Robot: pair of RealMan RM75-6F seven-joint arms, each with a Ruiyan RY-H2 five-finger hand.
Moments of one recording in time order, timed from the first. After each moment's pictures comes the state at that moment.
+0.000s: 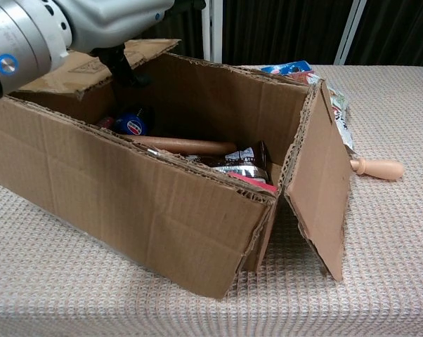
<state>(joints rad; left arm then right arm) -0.95 -1.56 -0.13 -1.96 0.95 1.46 1.34 0.20 -0.80 0.21 -1.74 -1.51 1.59 0.38</state>
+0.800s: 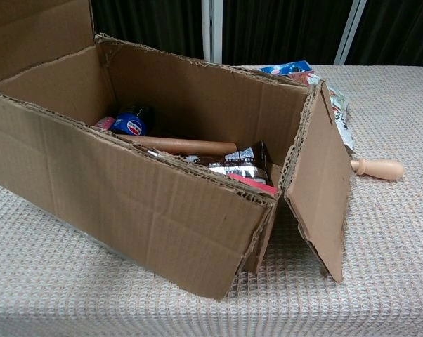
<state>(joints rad) -0.88 -1.33 -0.18 -1.93 1.02 1.57 1.36 0.20 -0.79 0.22 -1.79 -1.53 1.59 0.34</state>
